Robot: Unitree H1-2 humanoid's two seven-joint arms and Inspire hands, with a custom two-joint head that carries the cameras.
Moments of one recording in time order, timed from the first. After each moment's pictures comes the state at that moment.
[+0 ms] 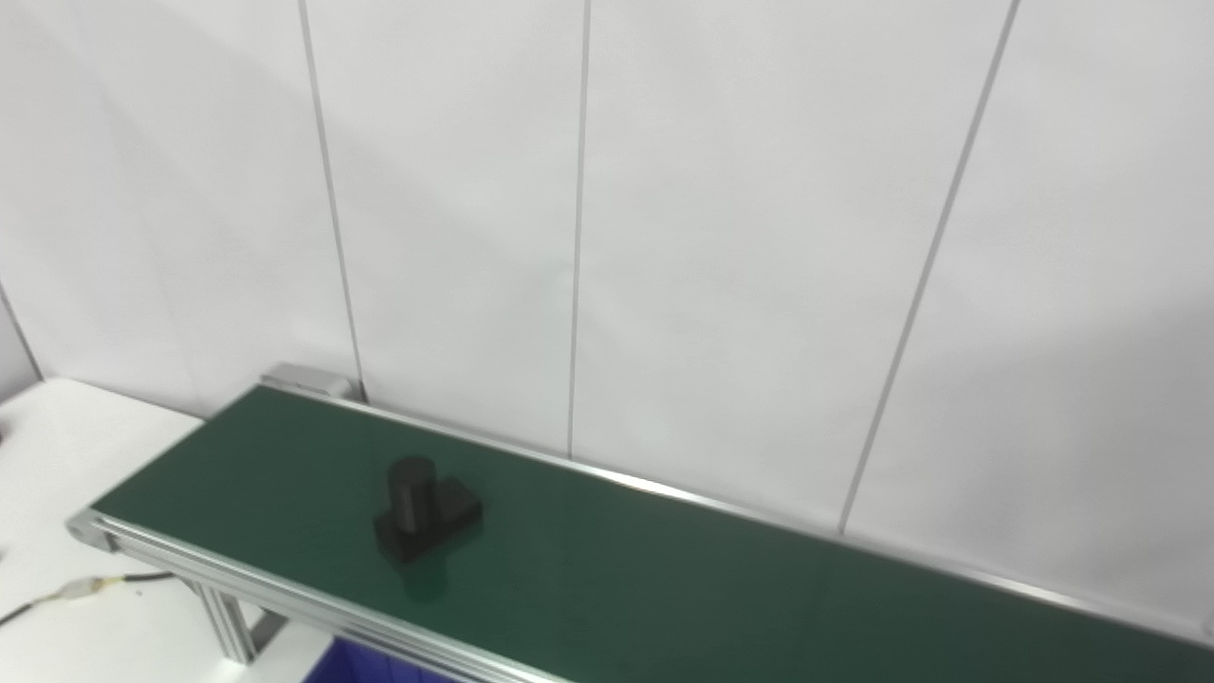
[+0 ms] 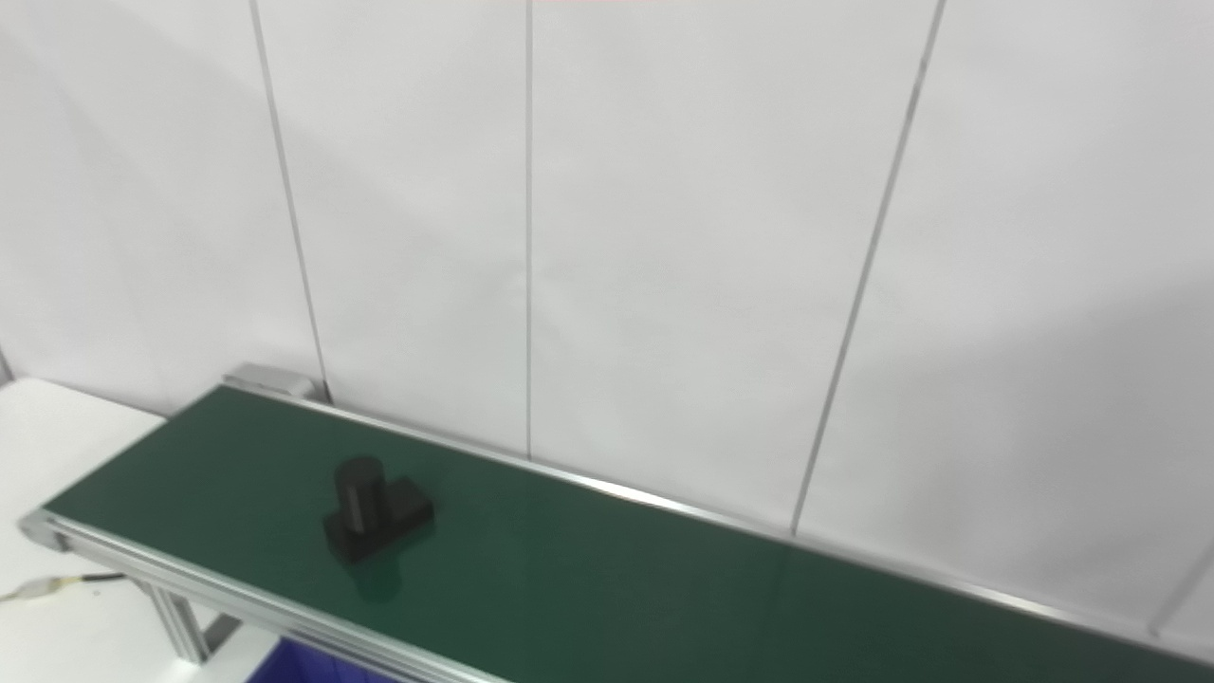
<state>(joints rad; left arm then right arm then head) 0.12 -0.07 -0.20 0.38 0.05 -0.43 0.07 0.11 -0.17 0.40 0.26 -0.15 -0.44 -0.45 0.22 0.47</state>
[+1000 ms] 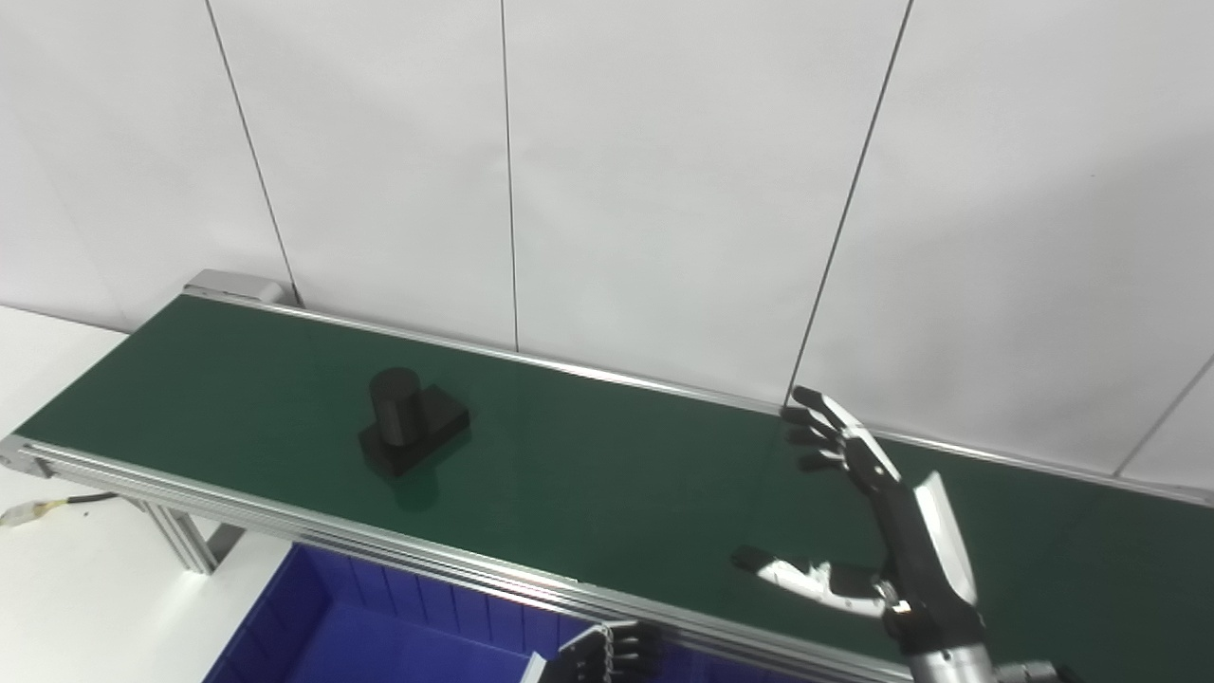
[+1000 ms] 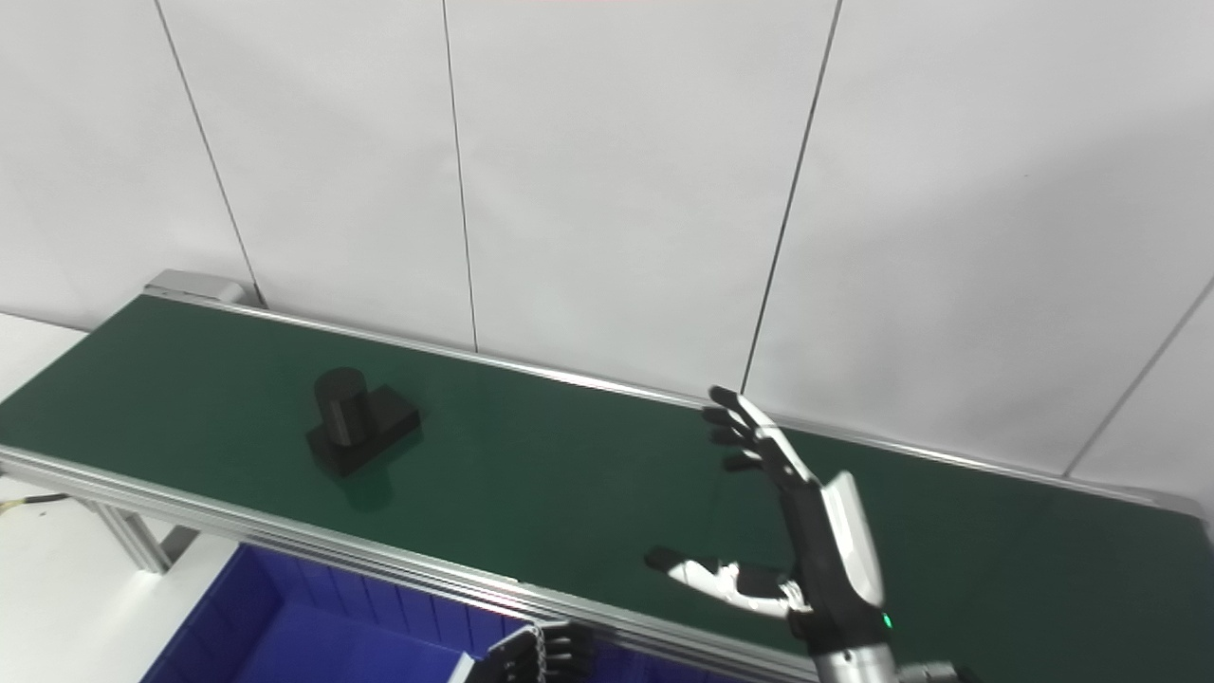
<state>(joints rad) 0.15 -0.09 -0.21 0.29 0.08 -0.43 0.09 -0.28 -0.12 0.28 -0.11 -0.35 -0.22 0.02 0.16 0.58</state>
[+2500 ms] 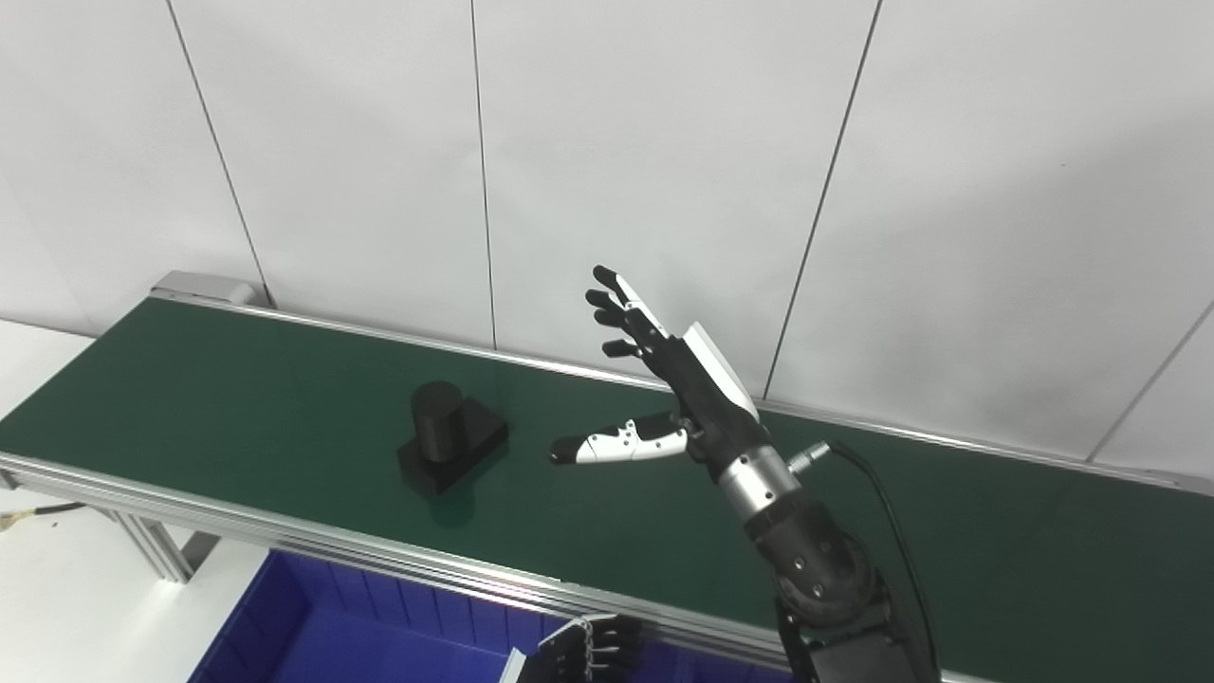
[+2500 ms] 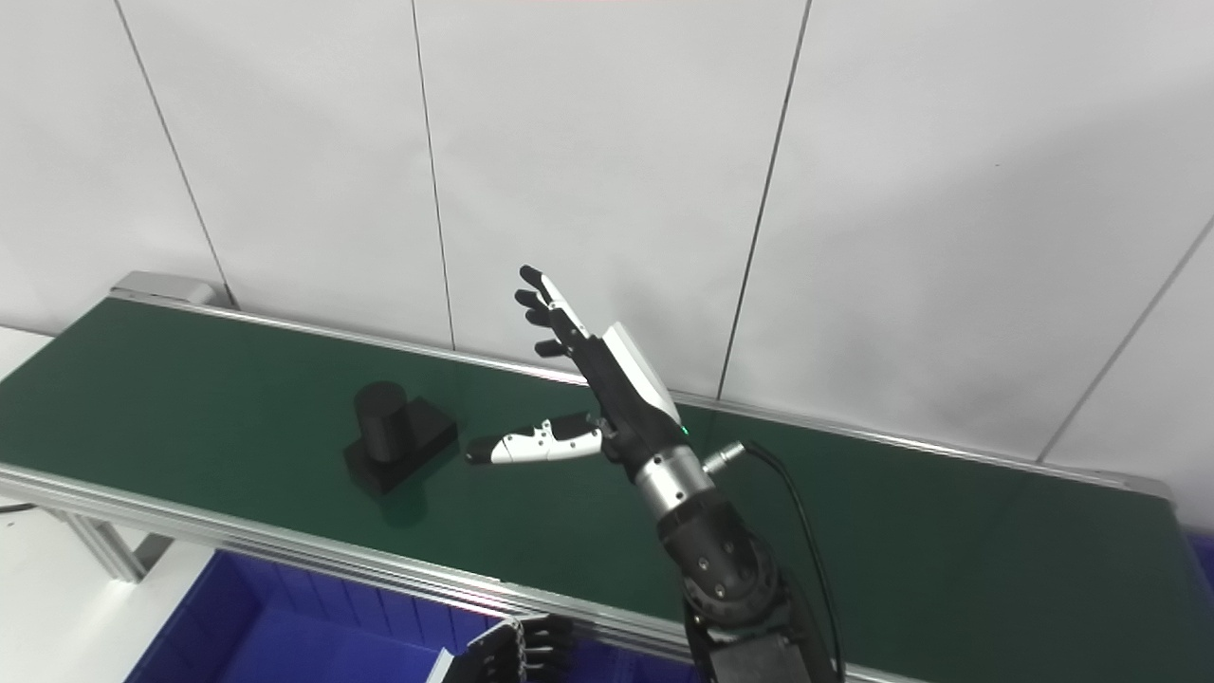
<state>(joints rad) 0.16 -0.09 -0.21 0.29 0.07 -0.43 0.08 -0.67 0.08 0.31 0.27 -0.29 -0.03 0.22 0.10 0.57</state>
